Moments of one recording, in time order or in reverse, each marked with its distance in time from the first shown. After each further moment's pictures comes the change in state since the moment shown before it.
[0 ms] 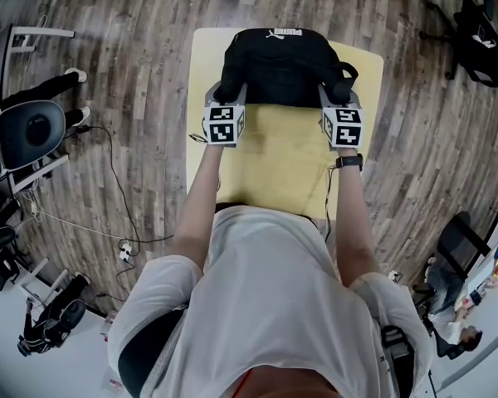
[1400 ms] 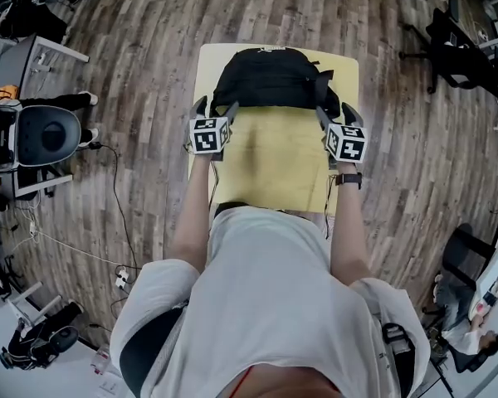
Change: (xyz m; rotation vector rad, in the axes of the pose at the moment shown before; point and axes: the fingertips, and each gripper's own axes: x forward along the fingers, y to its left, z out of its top) left arm -0.114 -0.004 0.001 0.004 -0.068 0.014; right arm -0.133 0.010 -0.021 0.105 -0.096 -0.077
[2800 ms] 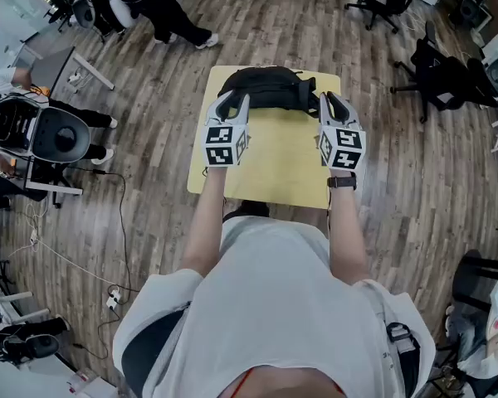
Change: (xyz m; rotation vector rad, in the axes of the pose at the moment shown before) left arm -0.193 -0.164 0.117 0.173 -0.469 -0.011; right arm -0.208 0.050 0.102 -0.127 -0.525 0.000
